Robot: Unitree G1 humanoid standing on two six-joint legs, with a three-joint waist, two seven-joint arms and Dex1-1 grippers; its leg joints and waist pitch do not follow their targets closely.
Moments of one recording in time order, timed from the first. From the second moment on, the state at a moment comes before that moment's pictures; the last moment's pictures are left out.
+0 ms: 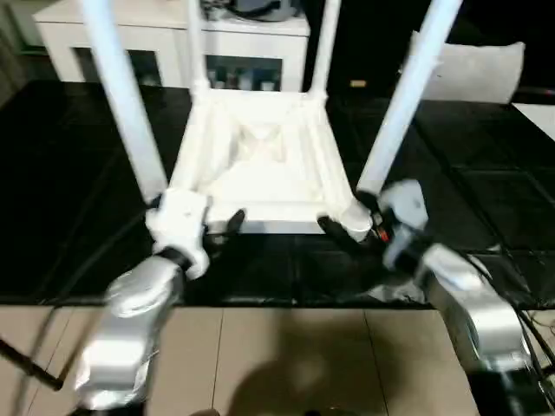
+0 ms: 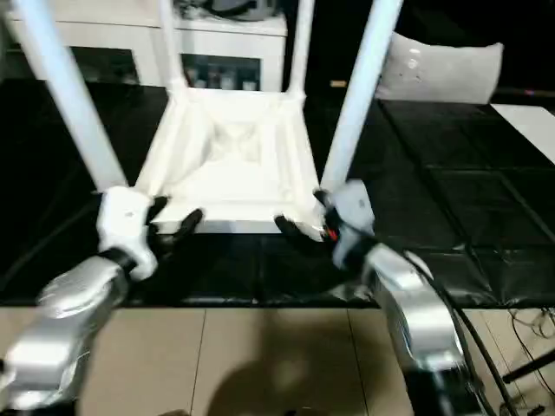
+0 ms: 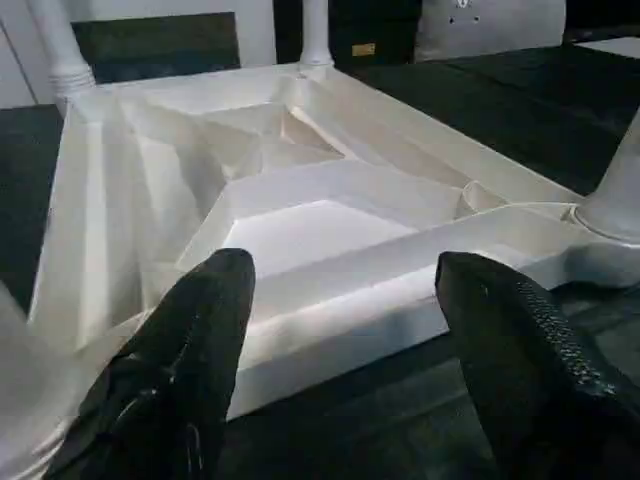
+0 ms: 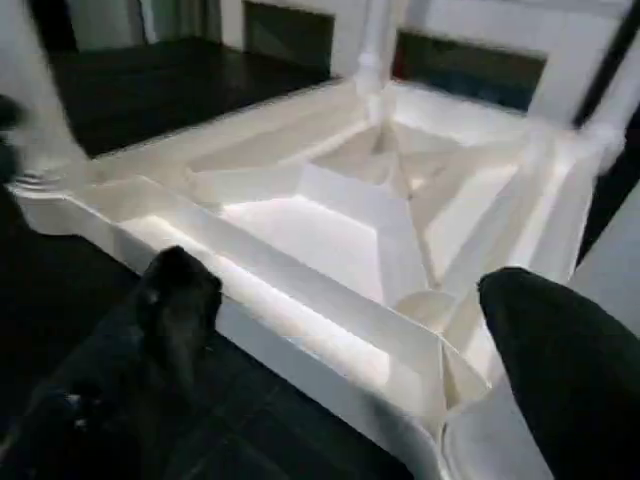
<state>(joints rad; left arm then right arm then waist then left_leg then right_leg) -0.08 0.15 0.04 -0.38 -0.05 0.56 -0.39 -0.29 -0.28 0.05 -0.02 0.20 0.41 0.54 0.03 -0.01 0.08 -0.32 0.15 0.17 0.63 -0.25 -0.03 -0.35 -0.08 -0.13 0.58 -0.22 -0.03</state>
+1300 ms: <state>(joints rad) -0.40 0.36 0.09 0.07 -0.12 0.40 -0.54 -0.26 -0.35 0.01 0.09 0.19 0.44 0.51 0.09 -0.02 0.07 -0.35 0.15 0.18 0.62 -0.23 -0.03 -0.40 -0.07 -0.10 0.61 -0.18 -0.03</state>
